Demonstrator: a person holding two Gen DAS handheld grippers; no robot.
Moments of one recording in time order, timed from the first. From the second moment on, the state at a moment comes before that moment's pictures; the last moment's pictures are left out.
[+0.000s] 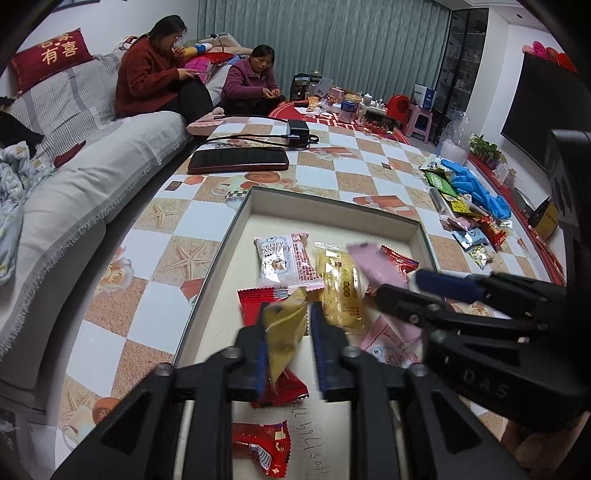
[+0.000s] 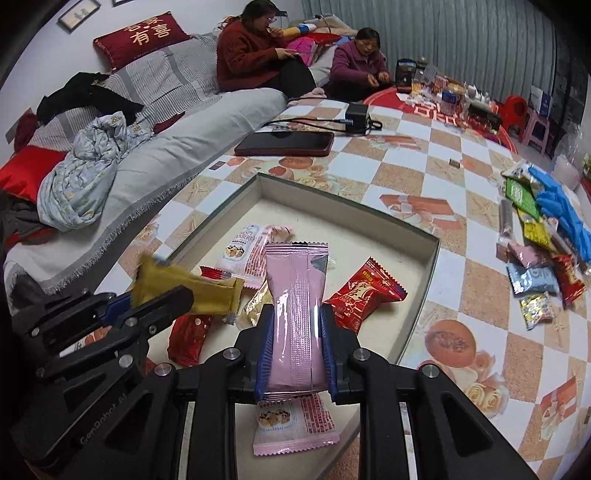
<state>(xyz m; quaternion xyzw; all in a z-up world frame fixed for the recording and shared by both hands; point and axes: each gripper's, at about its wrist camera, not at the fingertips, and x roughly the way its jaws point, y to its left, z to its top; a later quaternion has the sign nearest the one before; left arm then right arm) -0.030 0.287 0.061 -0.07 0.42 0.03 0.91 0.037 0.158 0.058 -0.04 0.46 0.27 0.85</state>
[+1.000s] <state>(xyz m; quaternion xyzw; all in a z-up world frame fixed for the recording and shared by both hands) -0.089 0.279 0.067 -0.08 0.42 0.12 0.89 -0.002 0.121 0.054 -0.10 0.49 0.24 0.83</state>
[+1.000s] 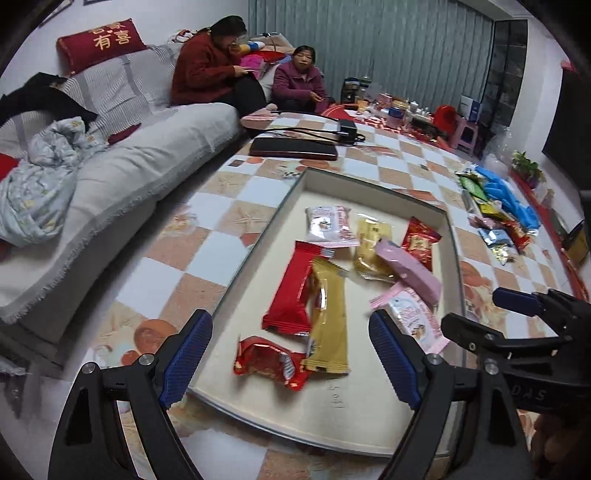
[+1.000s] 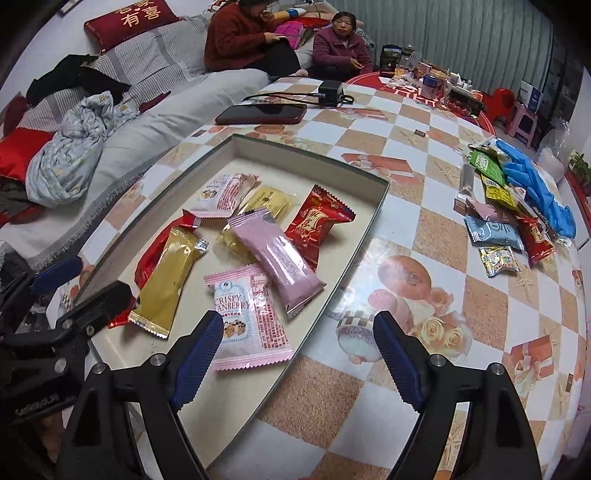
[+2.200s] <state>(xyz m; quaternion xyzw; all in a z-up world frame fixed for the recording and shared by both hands) -0.088 0.262 0.072 -0.04 0.44 0.13 0.89 -0.012 0.105 0.050 -0.09 0.48 0.25 0.84</state>
